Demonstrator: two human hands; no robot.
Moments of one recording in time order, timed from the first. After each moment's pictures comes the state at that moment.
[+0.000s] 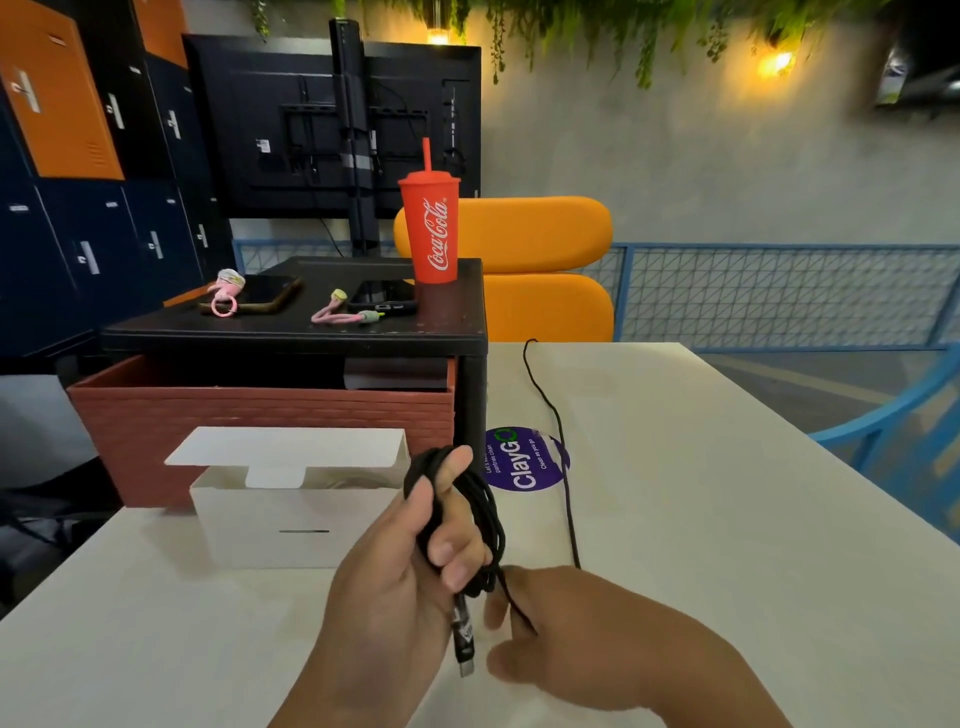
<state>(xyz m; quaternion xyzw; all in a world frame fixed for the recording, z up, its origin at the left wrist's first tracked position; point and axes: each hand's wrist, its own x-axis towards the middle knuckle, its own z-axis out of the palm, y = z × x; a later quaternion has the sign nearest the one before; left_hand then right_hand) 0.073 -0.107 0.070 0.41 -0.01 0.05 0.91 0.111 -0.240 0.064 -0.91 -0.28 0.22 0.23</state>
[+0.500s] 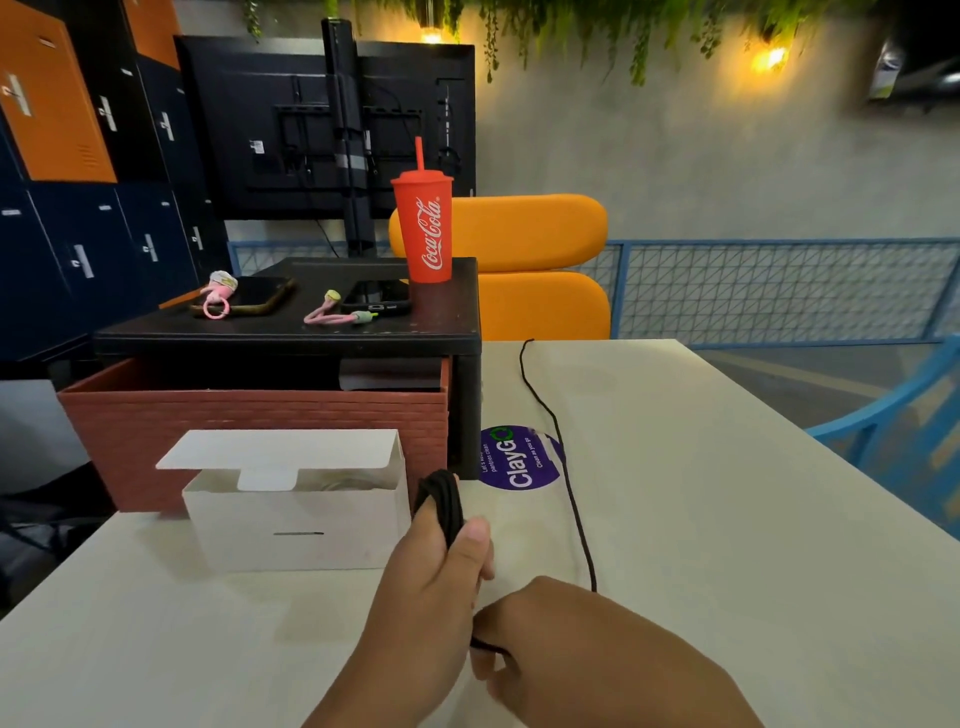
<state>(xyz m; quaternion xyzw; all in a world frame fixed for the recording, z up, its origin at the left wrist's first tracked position) 0.085 -0.115 0.044 0.76 0.02 0.17 0.62 0.095 -0.230 0.064 -0.92 -0.33 0.15 0.14</state>
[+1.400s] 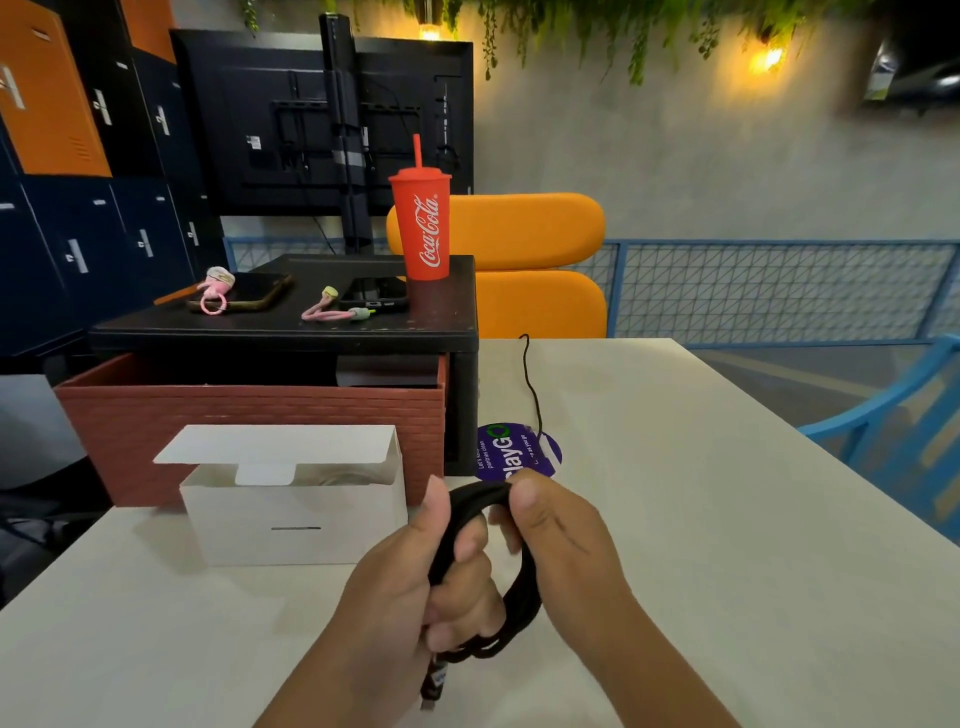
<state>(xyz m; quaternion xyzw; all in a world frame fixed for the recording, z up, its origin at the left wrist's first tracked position) 0.073 -0.106 0.064 0.55 -0.05 -0.06 0.83 0.120 -0.227 0.041 -0.72 -0.26 -0.10 0.63</state>
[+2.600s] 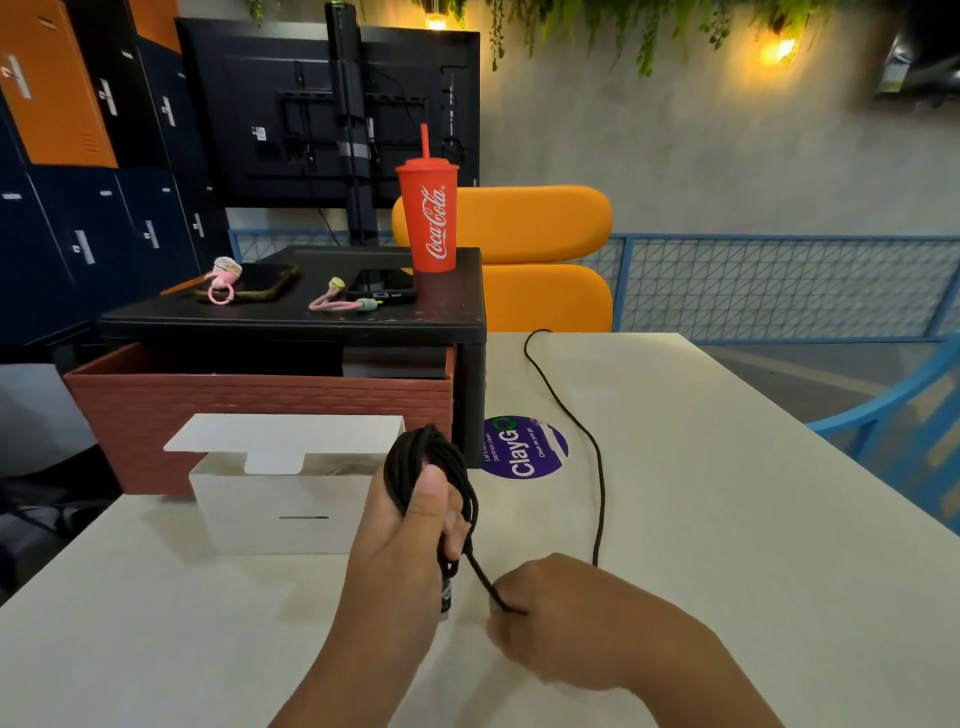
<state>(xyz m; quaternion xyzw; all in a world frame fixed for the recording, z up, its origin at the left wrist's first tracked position) 0.083 -0.111 0.056 0.58 -0.01 0.22 0.78 0.110 -0.236 0.056 -0.92 -0.28 0.18 0.19</state>
